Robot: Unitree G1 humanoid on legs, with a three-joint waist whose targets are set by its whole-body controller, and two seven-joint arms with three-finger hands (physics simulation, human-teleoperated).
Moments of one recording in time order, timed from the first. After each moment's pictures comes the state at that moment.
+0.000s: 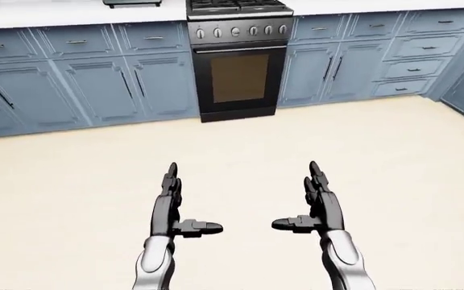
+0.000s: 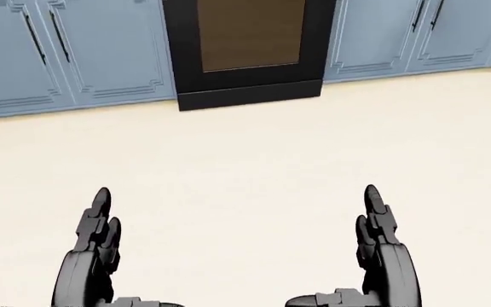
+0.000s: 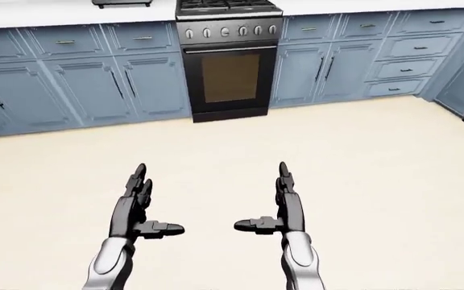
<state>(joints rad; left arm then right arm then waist) 0.02 0.01 0.03 0.05 -0.02 0.03 -0.05 0.01 -0.02 -0.06 0.06 0.04 0.06 0.03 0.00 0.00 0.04</state>
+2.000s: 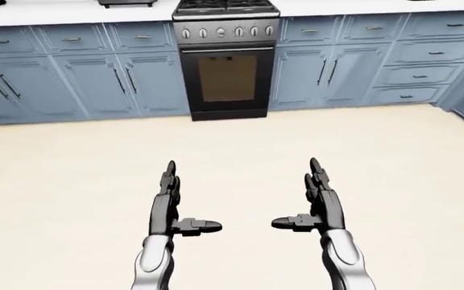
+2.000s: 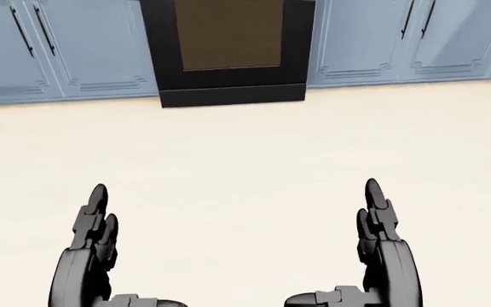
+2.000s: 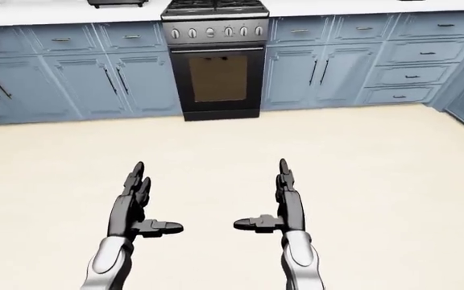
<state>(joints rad) 0.01 0.01 0.03 0.04 -0.02 0.03 -0.04 0.01 -0.02 -0.05 0.05 0.03 0.04 0.03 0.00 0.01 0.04</state>
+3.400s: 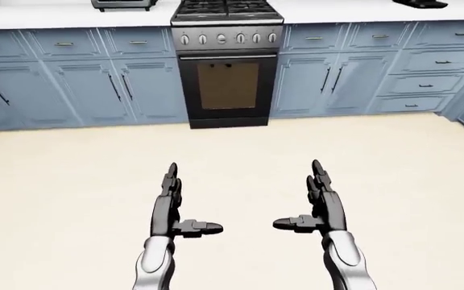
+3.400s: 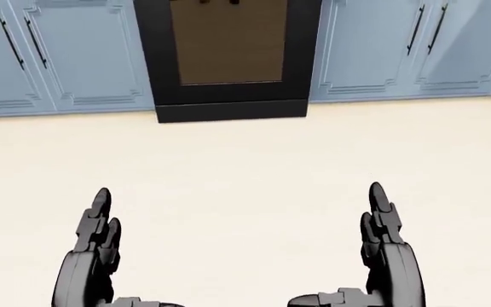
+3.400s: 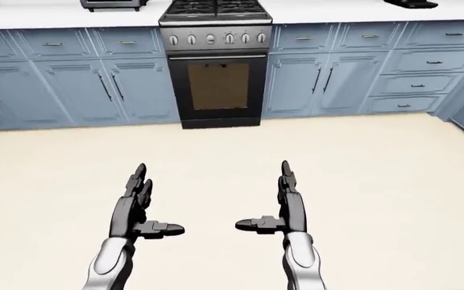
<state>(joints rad) 0.02 0.01 0.03 0.05 -0.02 0.03 -0.04 0.02 -0.02 -0.06 0.05 0.03 0.05 0.02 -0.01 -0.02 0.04</state>
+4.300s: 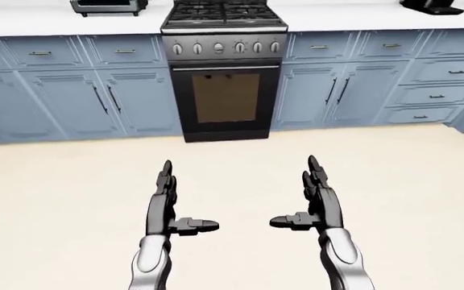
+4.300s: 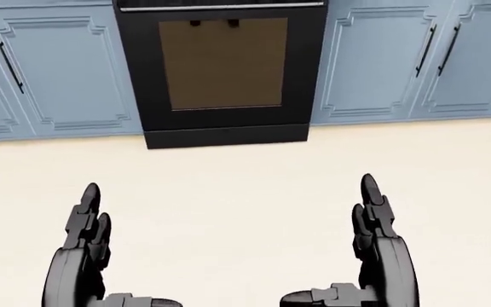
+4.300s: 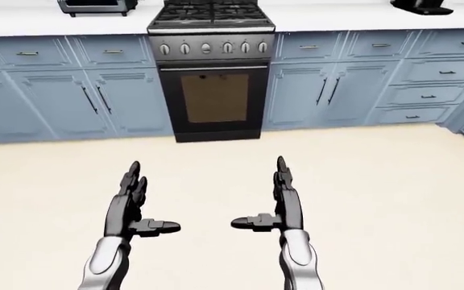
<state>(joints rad) 0.01 0.02 0.04 0.04 -0.02 0.02 -0.03 0.01 -0.02 -0.04 0.03 0.03 0.03 0.03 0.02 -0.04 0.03</state>
